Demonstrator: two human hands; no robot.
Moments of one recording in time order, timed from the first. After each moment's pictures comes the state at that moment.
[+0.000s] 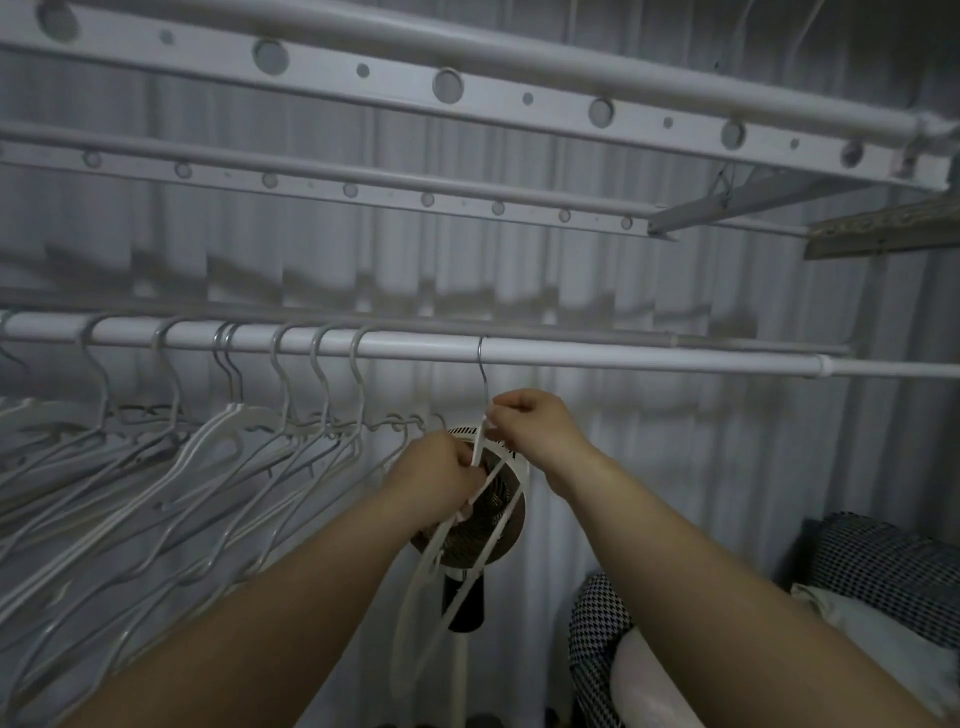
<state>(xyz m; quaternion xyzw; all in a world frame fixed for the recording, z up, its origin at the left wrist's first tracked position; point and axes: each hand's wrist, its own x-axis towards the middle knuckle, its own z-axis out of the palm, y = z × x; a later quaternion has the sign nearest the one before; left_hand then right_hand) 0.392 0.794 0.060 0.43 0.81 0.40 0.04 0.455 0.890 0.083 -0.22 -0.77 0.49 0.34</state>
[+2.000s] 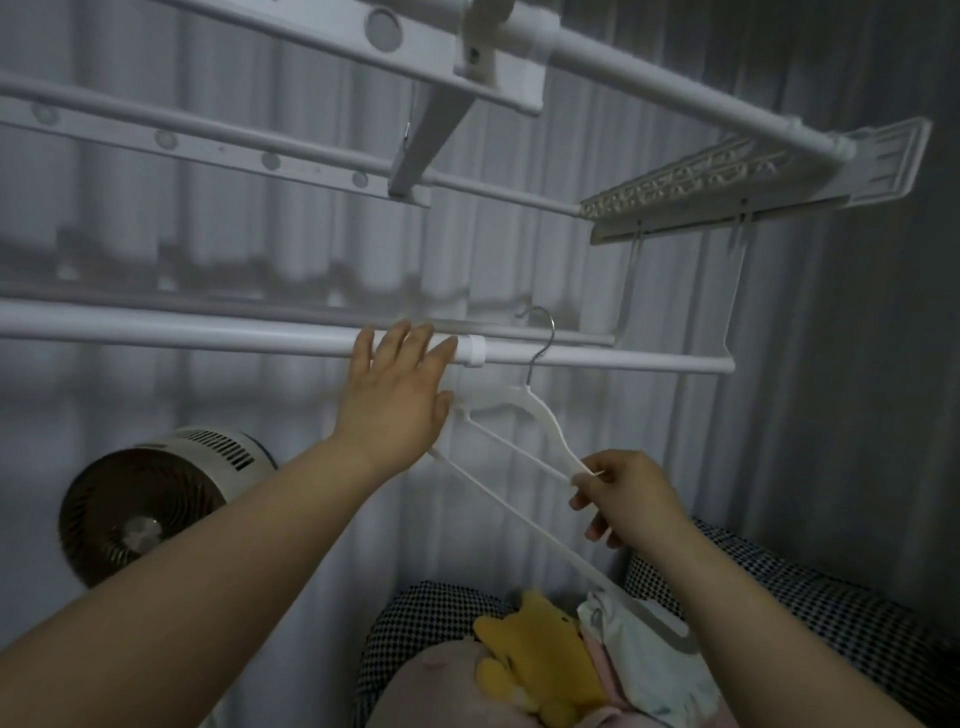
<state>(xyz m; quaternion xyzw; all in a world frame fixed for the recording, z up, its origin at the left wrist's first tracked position) 0.574 1.137 0.085 0.50 0.73 0.25 -0.39 0.759 1.240 0.054 -0.38 -0.80 0.32 0.33</state>
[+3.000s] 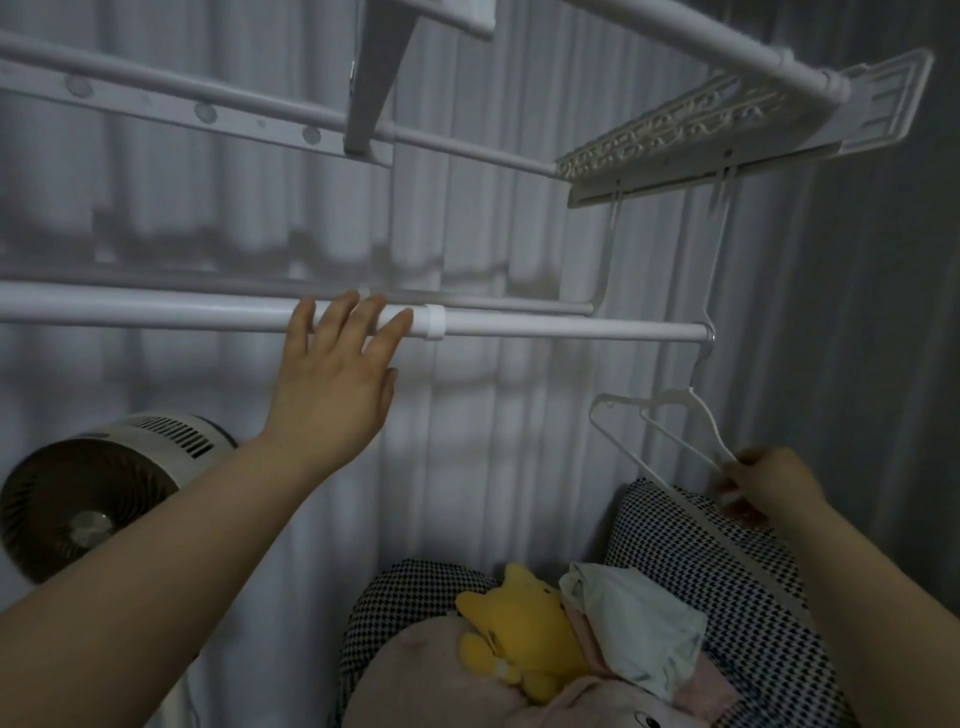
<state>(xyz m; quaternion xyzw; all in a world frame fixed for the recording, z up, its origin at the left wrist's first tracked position) 0.548 1.156 0.070 0.47 0.65 0.20 -0.56 0.854 1.367 0.038 -0.57 -0.67 0.29 0.37</state>
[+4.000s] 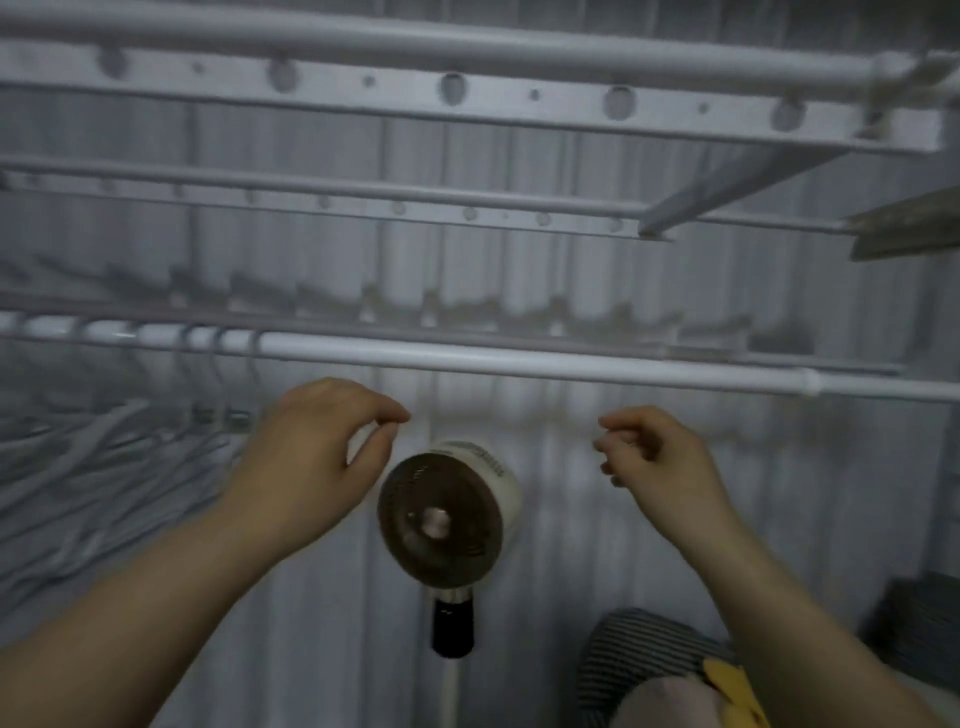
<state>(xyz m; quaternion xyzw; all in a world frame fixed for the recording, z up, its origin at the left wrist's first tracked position) 0.449 0.812 0.074 0.48 0.71 0.30 -0.42 0.586 1.027 0.072 -0.12 -0.79 0.39 0.45</state>
